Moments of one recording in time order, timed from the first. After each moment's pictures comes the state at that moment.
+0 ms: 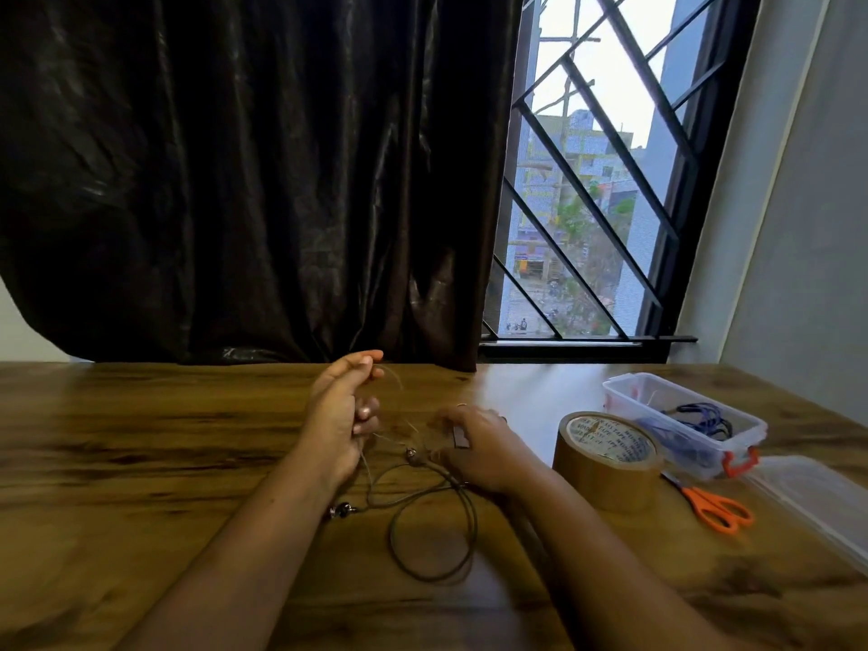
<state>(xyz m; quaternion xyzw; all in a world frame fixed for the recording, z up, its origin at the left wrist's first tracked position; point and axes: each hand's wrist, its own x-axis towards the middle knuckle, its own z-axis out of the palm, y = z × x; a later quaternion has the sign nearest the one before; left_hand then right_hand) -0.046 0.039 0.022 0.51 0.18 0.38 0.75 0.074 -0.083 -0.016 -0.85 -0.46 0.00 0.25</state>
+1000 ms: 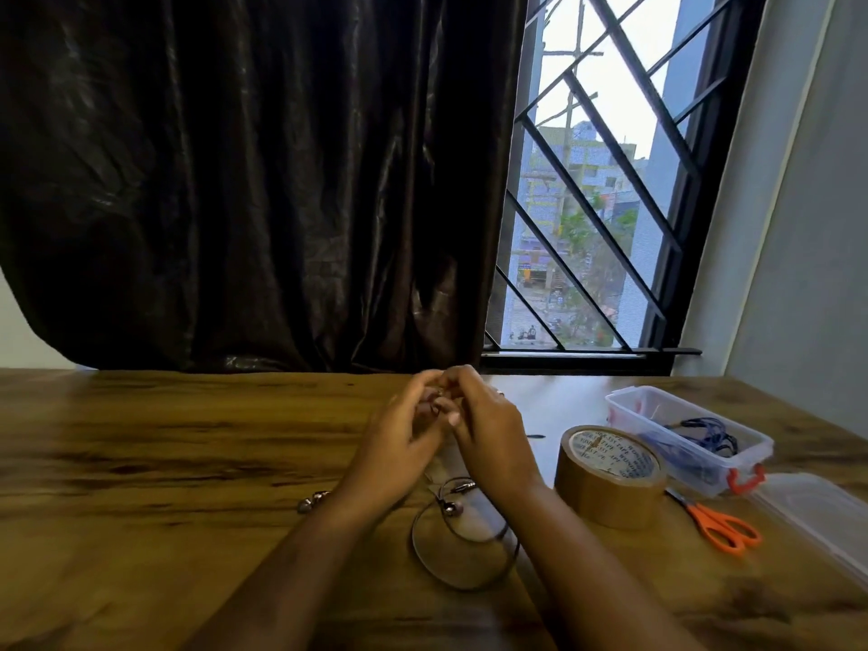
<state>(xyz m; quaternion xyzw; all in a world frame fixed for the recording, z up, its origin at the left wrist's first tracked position) -0.028 0.017 -0.006 0.82 0.02 0.36 0.45 0.062 -0.081 -0.004 -0.69 -0.53 -0.23 0.44</state>
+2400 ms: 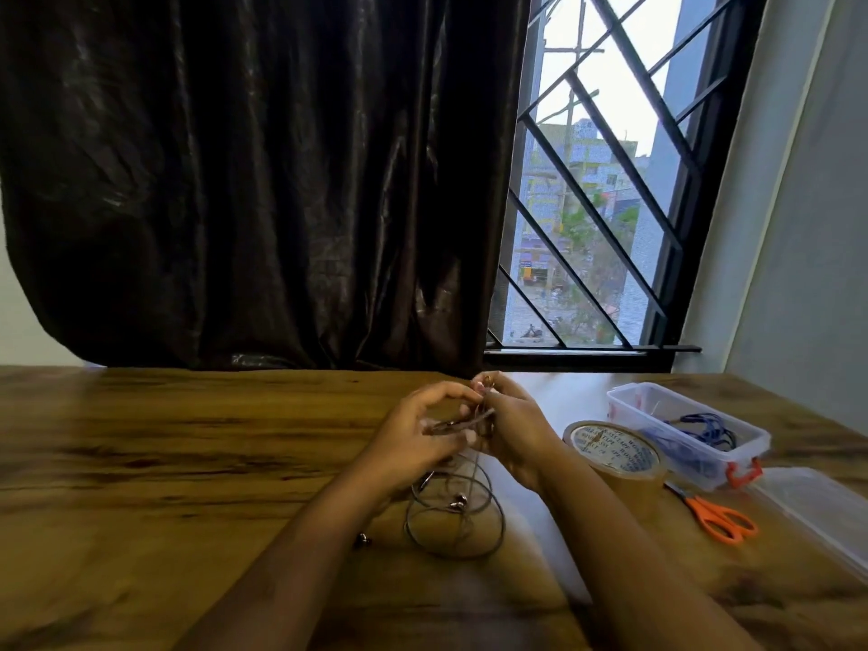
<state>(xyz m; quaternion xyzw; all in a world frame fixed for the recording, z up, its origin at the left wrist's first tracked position) -0.038 0.007 0.010 0.76 -0.02 0.23 0.61 0.059 -0.093 0.021 -0.57 -0.28 0.26 0.73</state>
